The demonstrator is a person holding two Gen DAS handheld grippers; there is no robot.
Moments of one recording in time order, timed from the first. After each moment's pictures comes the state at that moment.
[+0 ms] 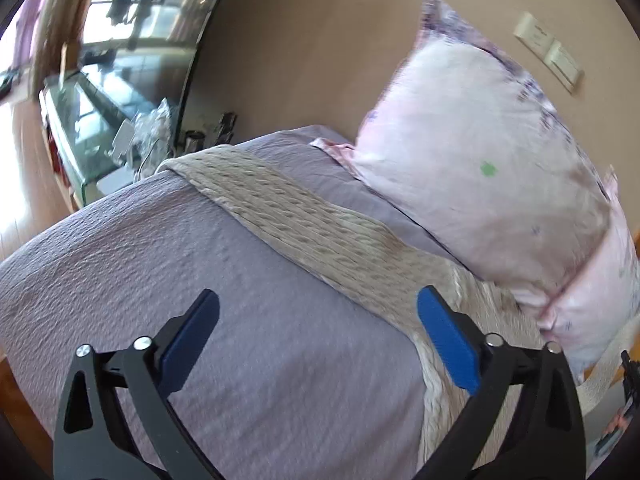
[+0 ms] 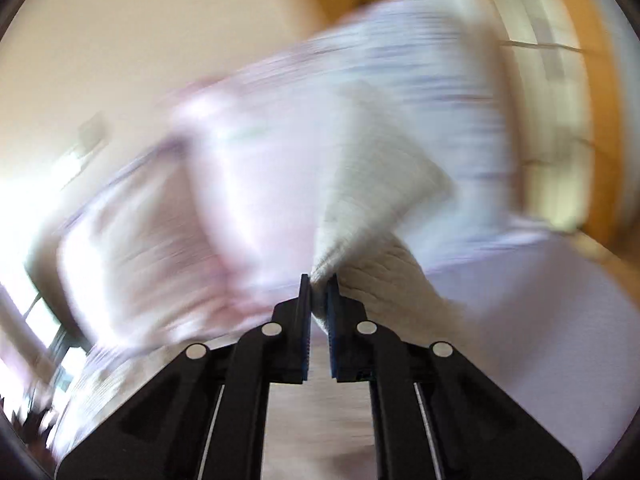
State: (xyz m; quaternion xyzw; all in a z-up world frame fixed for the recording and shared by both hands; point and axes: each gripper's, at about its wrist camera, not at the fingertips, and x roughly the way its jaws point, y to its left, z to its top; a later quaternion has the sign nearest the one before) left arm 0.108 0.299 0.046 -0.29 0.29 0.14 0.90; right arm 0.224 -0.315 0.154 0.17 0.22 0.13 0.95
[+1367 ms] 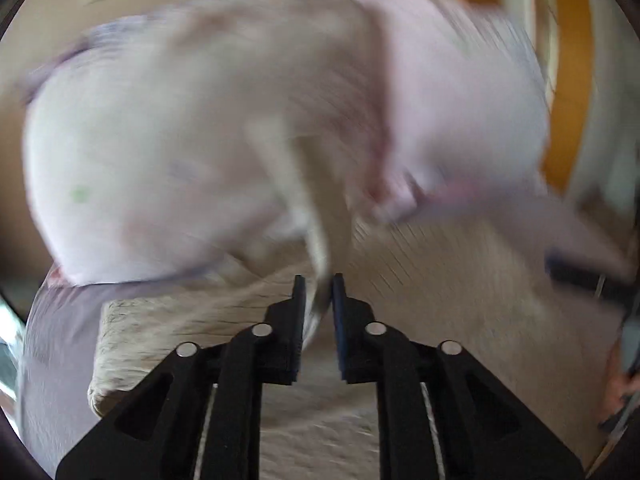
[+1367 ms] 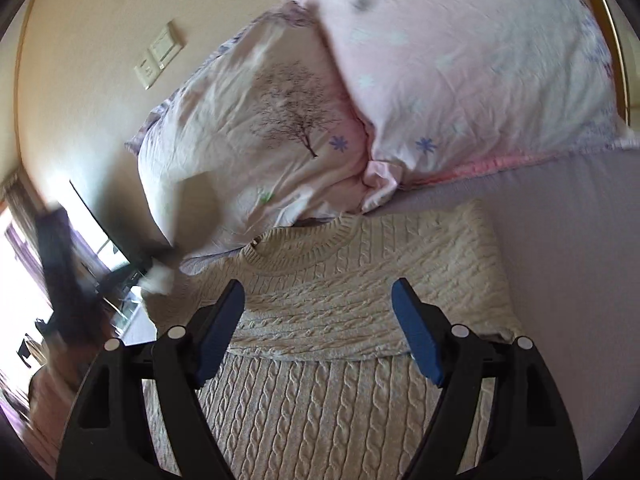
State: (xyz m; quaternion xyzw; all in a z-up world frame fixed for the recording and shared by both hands) left arm 0.210 -0.076 0.084 0.12 0.34 -0.14 0.92; right arm 0.195 -0.306 0.086 0.22 0.32 0.19 0.90
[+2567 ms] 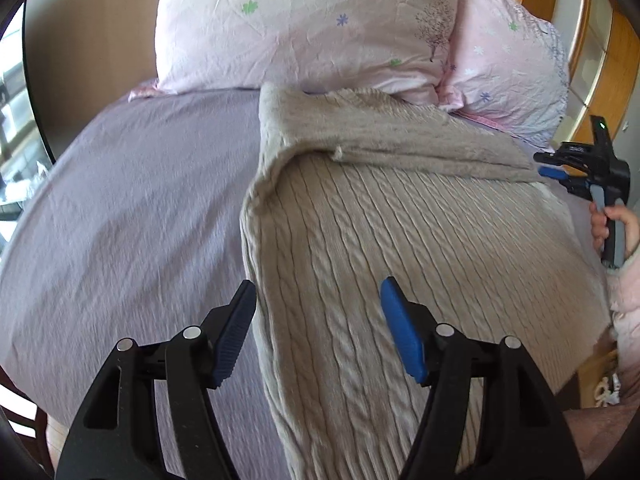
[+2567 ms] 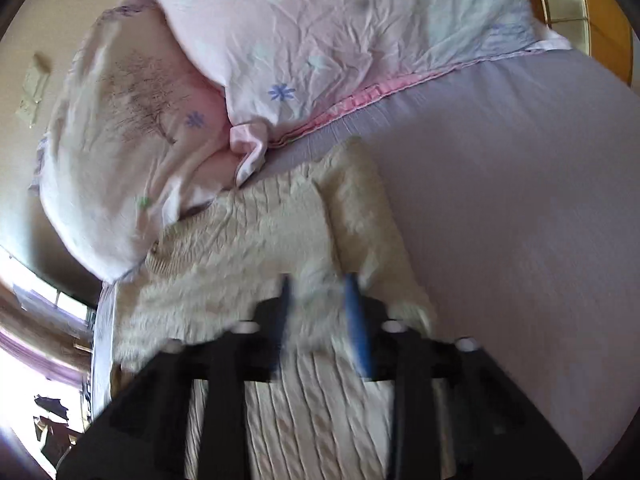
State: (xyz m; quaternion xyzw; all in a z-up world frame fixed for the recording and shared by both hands) left arm 0.045 0.113 0.035 -0.03 0.42 -0.09 0.90; right arm 0.206 -0.350 0.046 0.26 0.40 0.06 0.88
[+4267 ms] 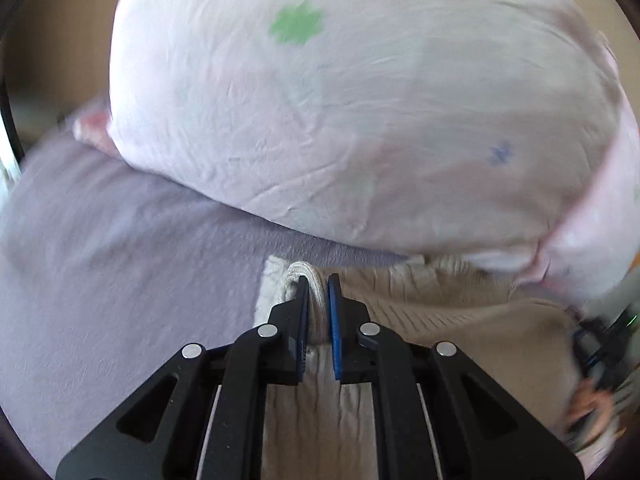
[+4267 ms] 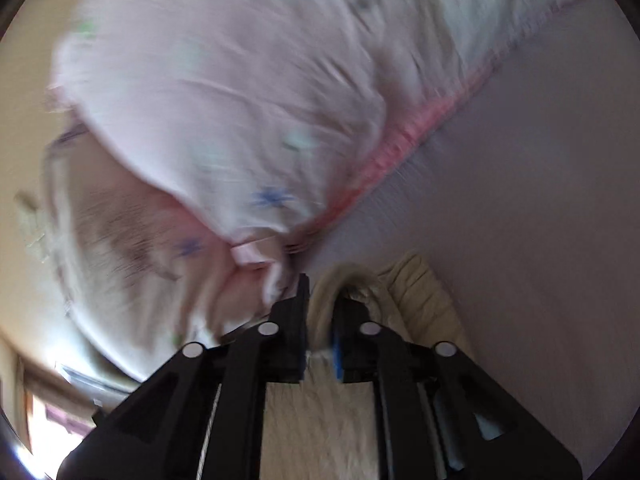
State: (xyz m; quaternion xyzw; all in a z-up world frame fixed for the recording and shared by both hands) left arm 0.324 0.146 0.055 -0.20 0.44 -0.02 0.88; right arm 0.336 -0.362 0.016 0.46 0.37 0.05 0.81
